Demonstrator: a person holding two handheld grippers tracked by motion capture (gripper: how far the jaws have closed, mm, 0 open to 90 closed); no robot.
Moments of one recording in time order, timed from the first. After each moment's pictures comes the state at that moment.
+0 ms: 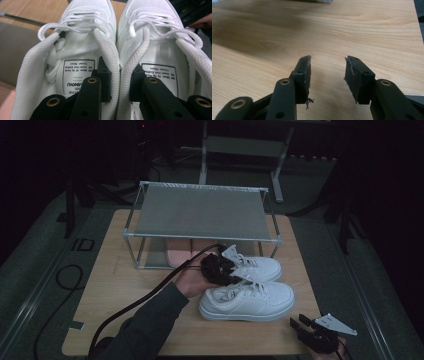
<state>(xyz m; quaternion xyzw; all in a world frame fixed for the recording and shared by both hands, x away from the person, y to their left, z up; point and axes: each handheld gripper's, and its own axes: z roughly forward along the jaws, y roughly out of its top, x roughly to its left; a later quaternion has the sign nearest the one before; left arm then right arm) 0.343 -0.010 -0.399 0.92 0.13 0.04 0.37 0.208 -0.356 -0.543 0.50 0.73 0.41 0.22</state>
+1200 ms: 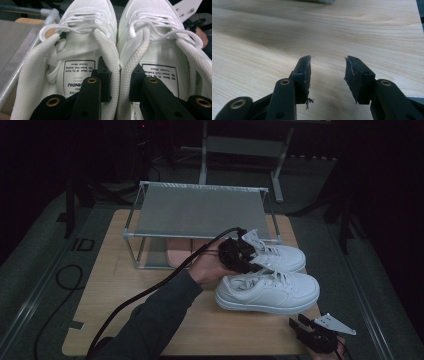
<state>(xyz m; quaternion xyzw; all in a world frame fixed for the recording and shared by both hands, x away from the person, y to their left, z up) 0.350 -0.046 -0.340 0.91 0.09 0.05 0.39 0.209 -0.354 -0.543 0.50 0.73 0.41 0.22</state>
